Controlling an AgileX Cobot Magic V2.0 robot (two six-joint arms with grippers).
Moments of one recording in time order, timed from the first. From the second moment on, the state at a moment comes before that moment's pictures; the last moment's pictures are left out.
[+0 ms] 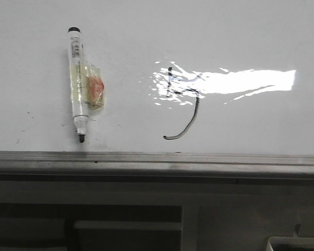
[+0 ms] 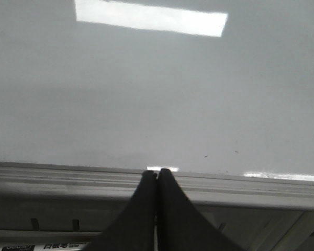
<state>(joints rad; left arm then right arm) -0.23 0.00 0.00 -0.25 0.33 0.26 -0.21 -0.01 0.01 -0.04 0.32 -0.15</state>
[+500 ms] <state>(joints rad) -0.23 0.00 0.00 -0.25 0.33 0.26 -0.12 -0.01 0.01 -0.04 0.32 -0.15</state>
